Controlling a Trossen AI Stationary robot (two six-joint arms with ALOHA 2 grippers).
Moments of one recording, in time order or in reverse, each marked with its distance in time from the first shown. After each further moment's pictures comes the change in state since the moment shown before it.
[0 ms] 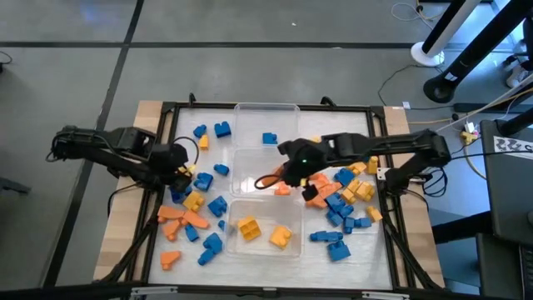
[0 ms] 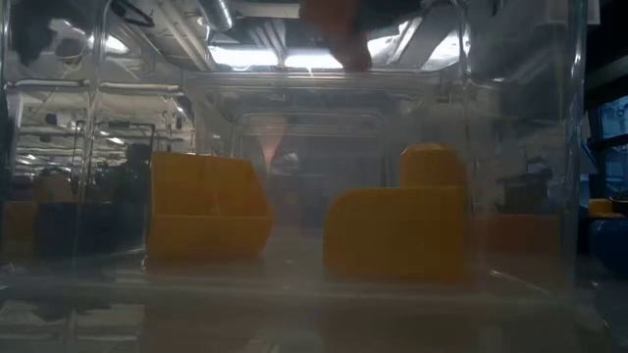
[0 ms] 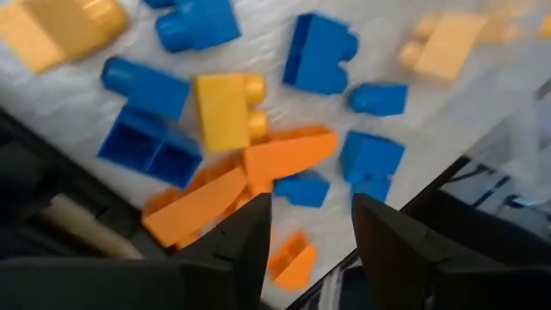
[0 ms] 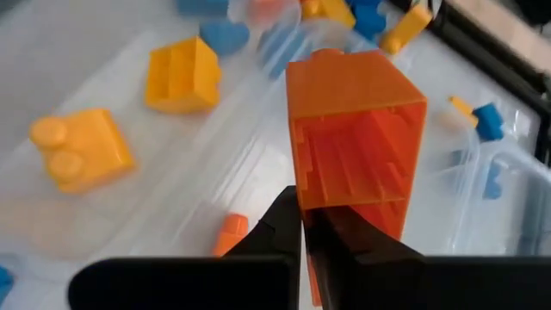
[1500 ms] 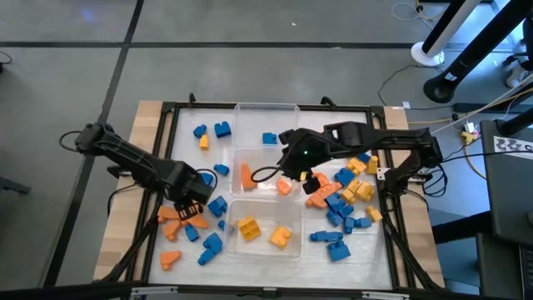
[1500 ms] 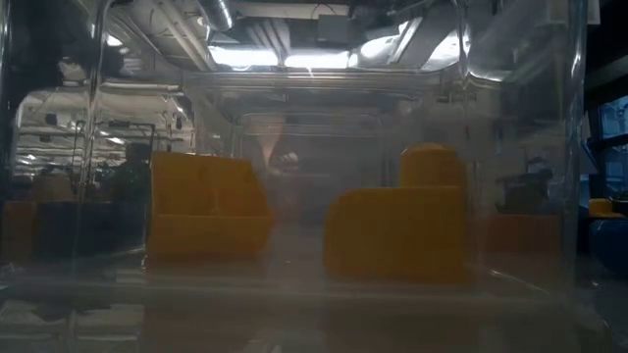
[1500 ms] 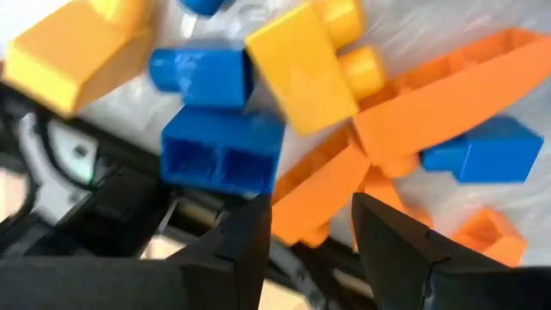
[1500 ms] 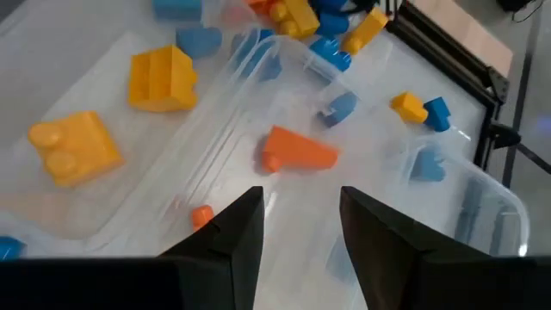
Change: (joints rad) left arm -0.229 0.454 -0.037 -0.036 -0.097 0.254; right arm 0.000 0.069 0.329 -0.284 0.070 -0.002
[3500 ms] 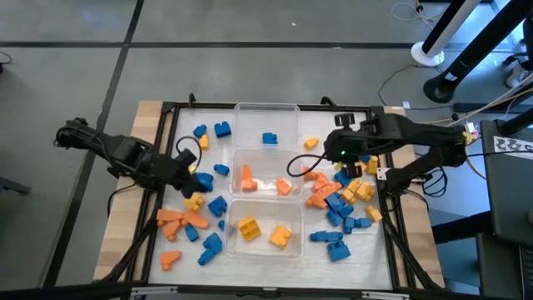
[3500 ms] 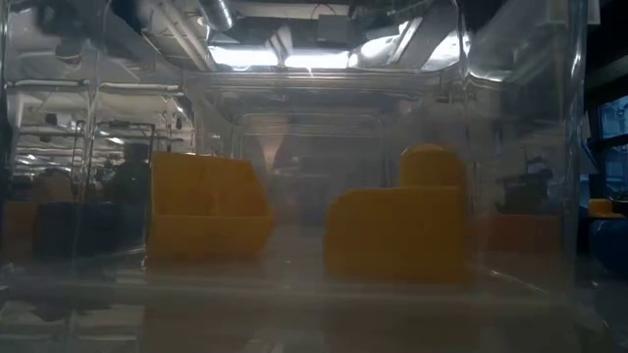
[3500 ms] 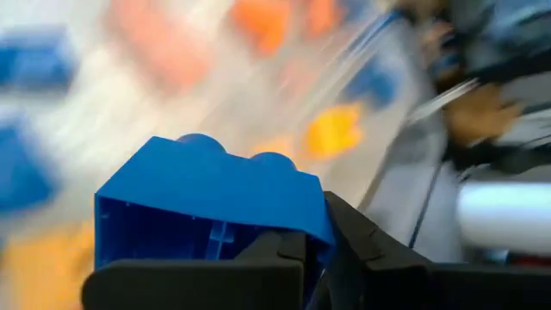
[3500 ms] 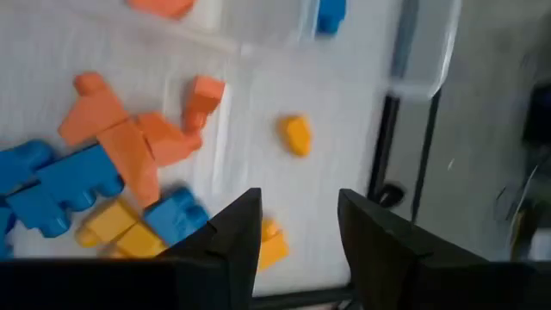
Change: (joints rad) left arm -0.013 -0.483 -0.024 0.604 -0.334 -0.353; right arm 0.000 -0.238 -0.123 -0.536 0.373 0.361
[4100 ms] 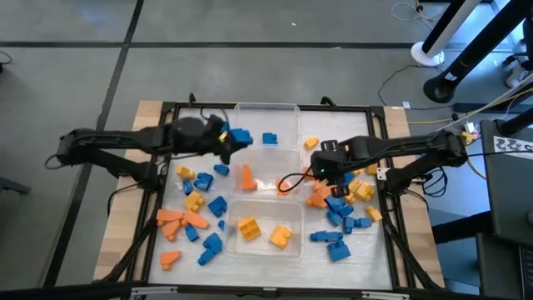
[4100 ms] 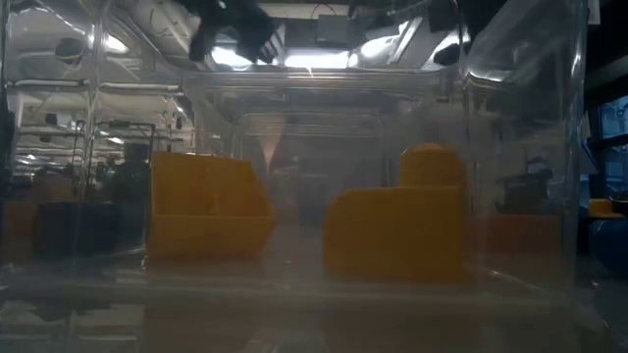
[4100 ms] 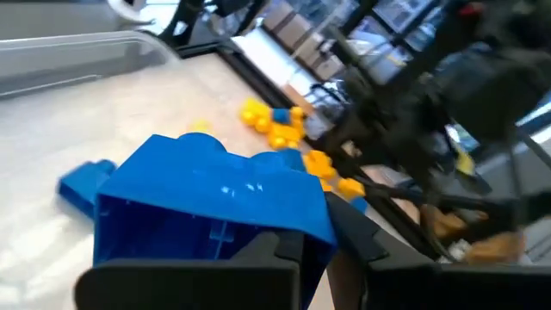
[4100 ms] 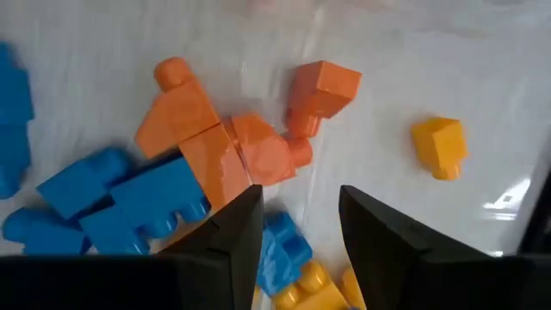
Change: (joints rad) left arm 0.487 0.237 0.000 0.576 0.085 0.529; right arm 0.000 -0.012 -0.455 0.360 -0.230 0.029
